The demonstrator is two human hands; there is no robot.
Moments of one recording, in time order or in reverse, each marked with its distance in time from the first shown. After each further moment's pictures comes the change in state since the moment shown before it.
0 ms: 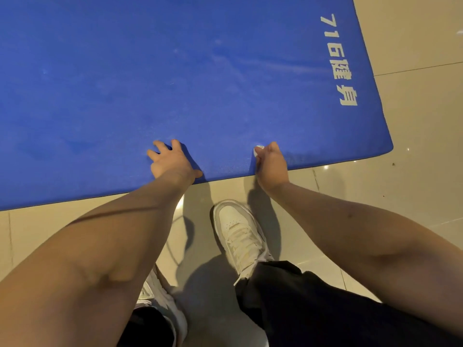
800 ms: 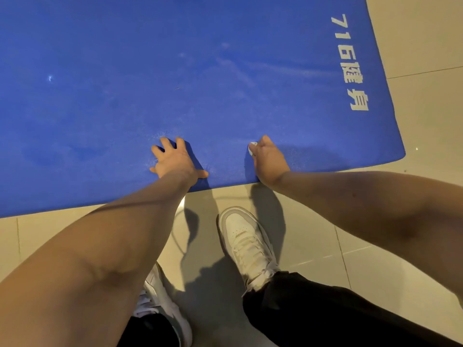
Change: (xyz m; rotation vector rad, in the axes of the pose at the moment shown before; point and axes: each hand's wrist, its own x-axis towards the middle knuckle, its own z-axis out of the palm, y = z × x) left_hand 0.020 -0.002 -0.008 -0.063 -0.004 0.047; right_hand 0.045 -0.008 -0.004 -0.356 0.064 -0.381
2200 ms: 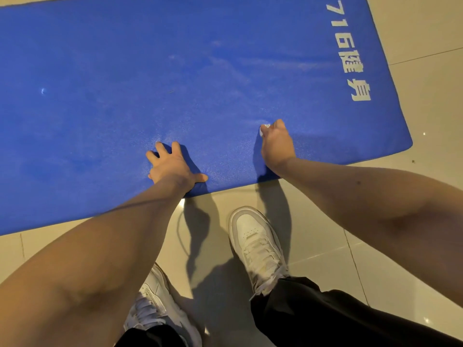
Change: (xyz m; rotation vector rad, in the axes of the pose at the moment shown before) left_hand 0.005 -0.001 -0.004 0.046 -0.014 0.000; right_hand 0.026 0.025 -0.001 0.467 0.100 0.339
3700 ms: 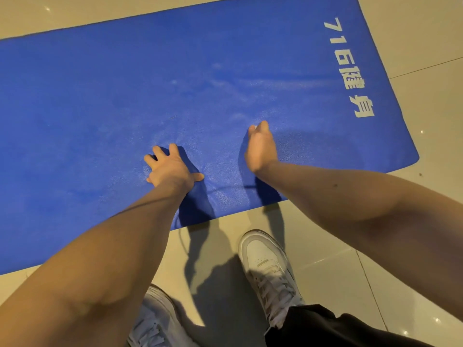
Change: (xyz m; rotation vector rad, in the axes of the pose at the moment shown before) left_hand 0.054 0.006 -0.038 -0.069 0.030 0.007; right_hand 0.055 -0.049 0.007 0.081 0.020 0.091
